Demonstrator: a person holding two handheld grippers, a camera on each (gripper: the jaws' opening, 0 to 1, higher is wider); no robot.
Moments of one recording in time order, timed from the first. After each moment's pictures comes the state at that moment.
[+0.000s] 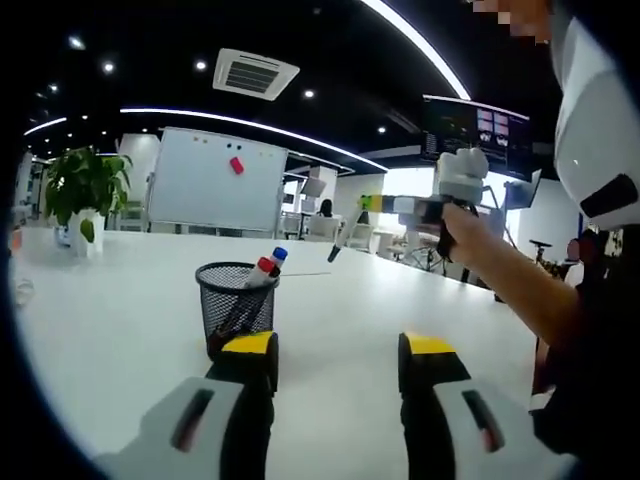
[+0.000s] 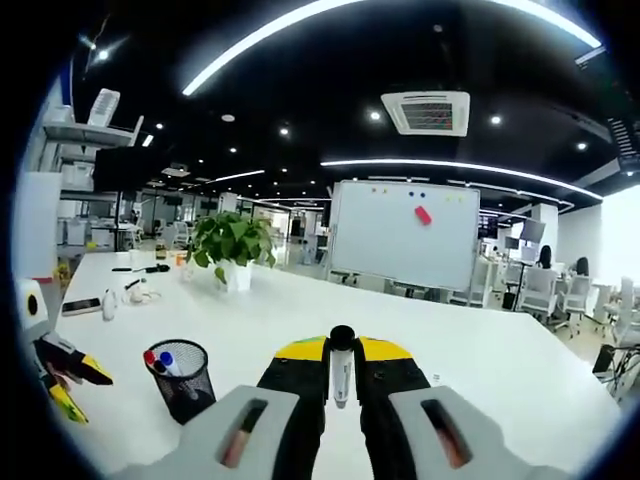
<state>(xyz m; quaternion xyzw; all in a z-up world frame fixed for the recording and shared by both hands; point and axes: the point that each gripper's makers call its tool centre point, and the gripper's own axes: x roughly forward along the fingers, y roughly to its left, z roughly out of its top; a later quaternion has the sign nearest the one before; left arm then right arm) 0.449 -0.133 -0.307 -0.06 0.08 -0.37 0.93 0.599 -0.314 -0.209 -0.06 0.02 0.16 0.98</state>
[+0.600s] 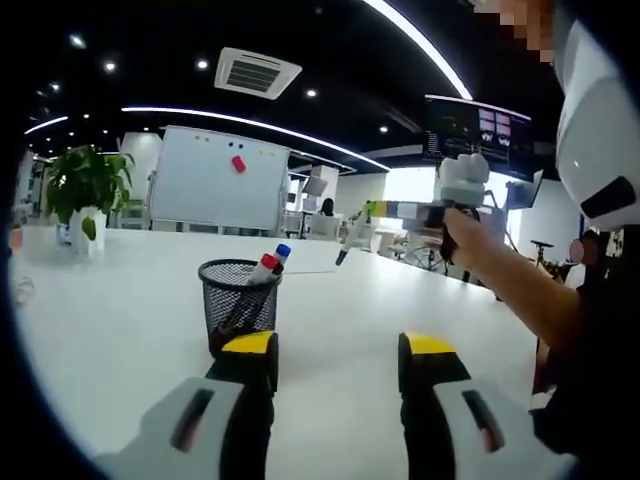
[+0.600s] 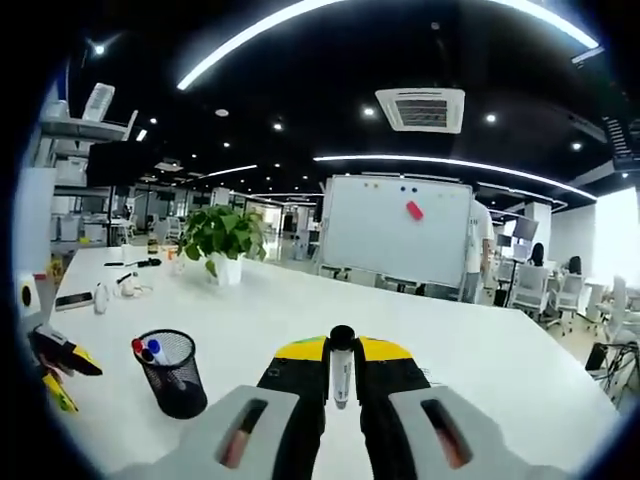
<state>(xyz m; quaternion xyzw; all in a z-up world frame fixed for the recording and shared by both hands) 0.449 -0.131 -0.311 -0.06 0.08 -0.36 0.93 0.601 -0.329 -0.217 -0.07 0.02 0.14 0.99</state>
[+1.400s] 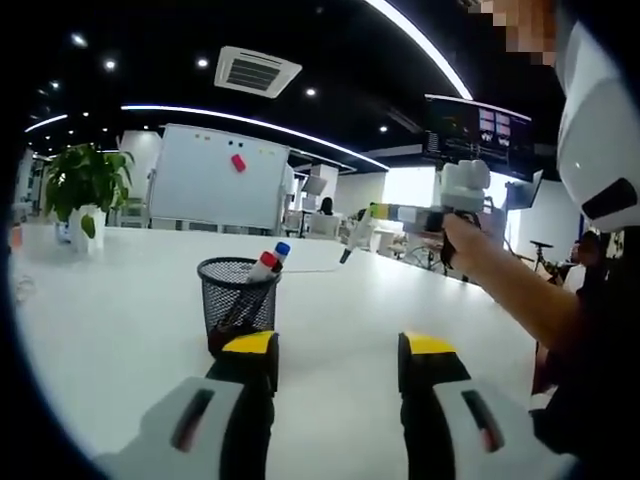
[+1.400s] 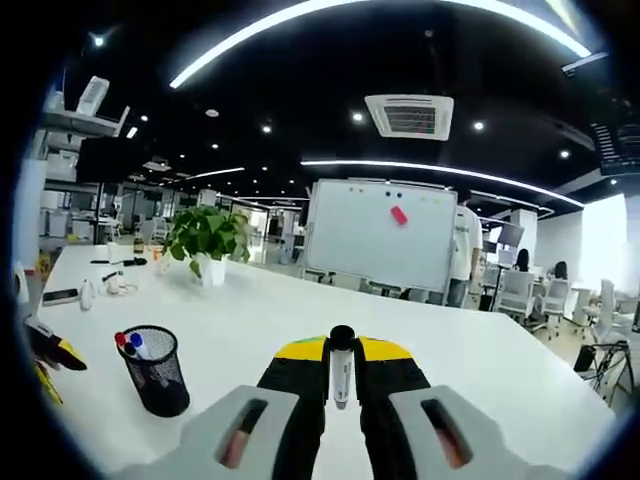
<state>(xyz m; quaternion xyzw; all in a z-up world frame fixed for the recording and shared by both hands) 0.449 -0.129 -0.312 -0.06 0.08 -0.36 0.93 0.600 -0.342 -0.221 -0.08 0.01 0.10 0.99</state>
